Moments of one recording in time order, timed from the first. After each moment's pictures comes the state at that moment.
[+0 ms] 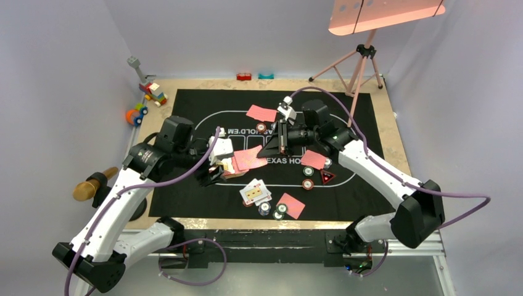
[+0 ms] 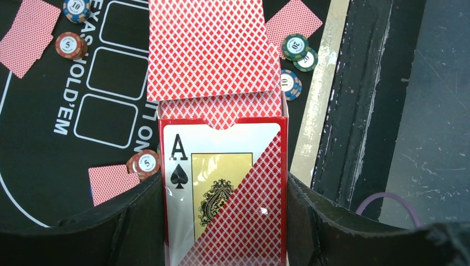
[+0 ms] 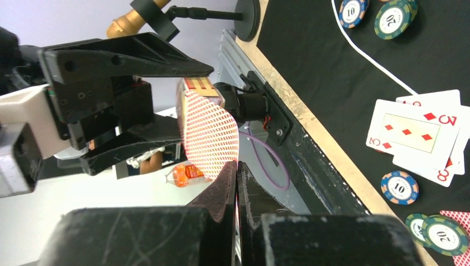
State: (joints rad) left arm -0.47 0.98 1.16 -1.04 0.61 0.64; right arm 0.60 1.36 1.10 -0.26 -0.78 0.90
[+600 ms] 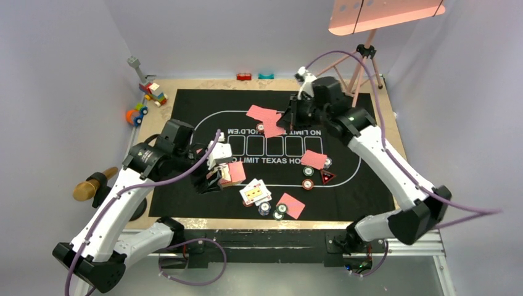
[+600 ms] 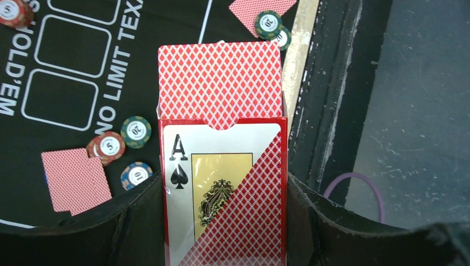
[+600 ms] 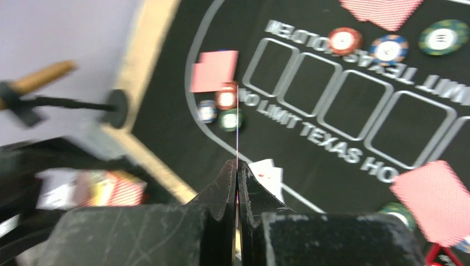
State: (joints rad) left arm -0.46 0.98 1.15 -1.14 0.62 0.63; right arm 0.52 1.35 1.44 -0.62 -0.34 0.50
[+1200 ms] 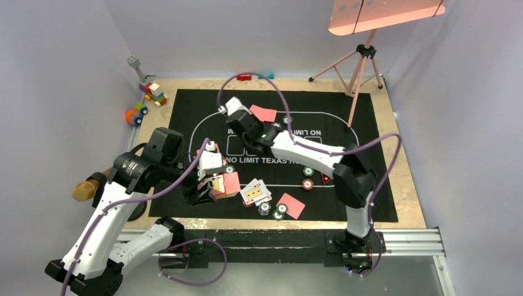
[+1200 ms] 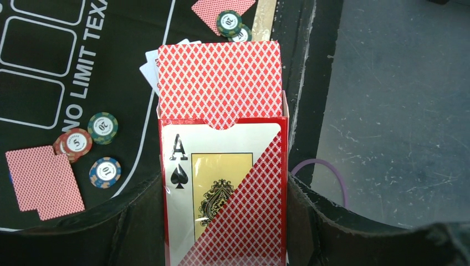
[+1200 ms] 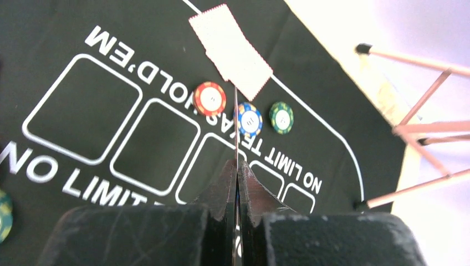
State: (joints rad) left arm -0.45 0.88 1.19 -1.30 0.69 0.64; right arm 0.94 1.87 1.56 -0.41 0.70 -0.09
